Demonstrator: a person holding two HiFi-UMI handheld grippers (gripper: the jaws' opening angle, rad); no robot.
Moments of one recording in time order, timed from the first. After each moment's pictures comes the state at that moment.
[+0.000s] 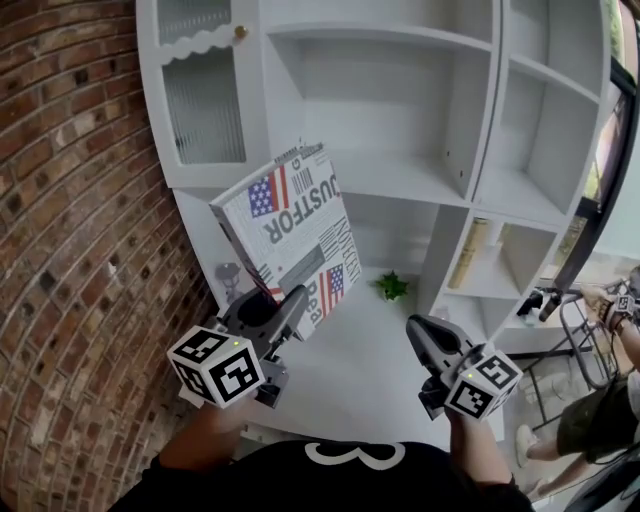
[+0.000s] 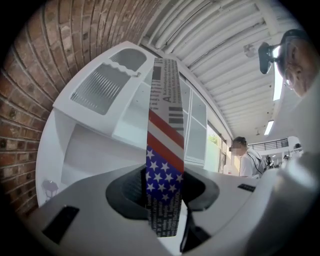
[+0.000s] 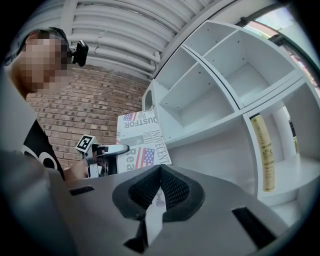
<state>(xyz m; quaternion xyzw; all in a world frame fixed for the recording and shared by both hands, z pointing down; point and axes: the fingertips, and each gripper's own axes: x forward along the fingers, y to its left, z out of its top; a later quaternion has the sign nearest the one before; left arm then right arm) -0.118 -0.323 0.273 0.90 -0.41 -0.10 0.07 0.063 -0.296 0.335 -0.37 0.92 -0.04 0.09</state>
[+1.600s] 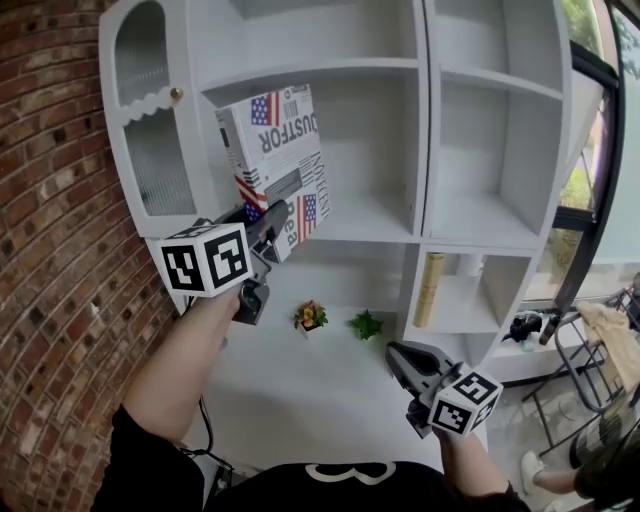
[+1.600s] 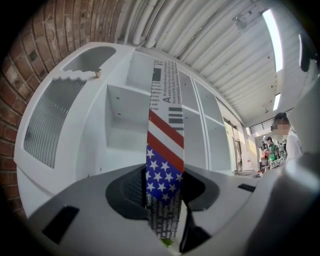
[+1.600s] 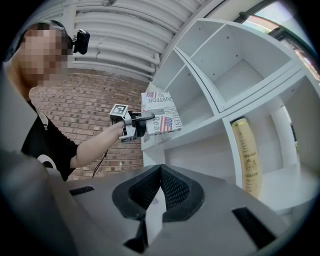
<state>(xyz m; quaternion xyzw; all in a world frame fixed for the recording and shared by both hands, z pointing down) -0.034 -0.456 0.128 0.88 -0.47 -0.06 -0.03 0.137 -0.334 0.343 -0.34 0.94 -0.03 0.08</state>
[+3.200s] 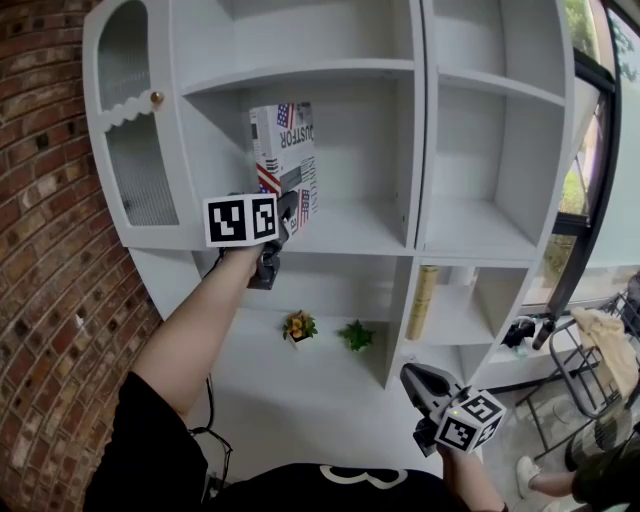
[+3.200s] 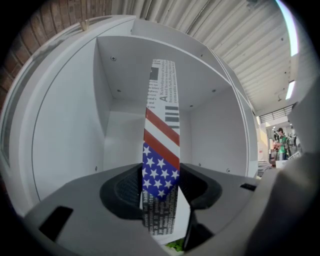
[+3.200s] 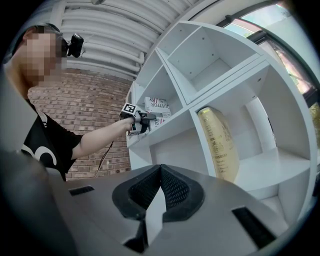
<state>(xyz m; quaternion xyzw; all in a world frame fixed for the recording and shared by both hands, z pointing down) -0.012 -0.585 0.145 0.85 -0.52 0.01 0.00 0.190 -0.354 0.389 -0.41 0.91 -0.08 0.08</state>
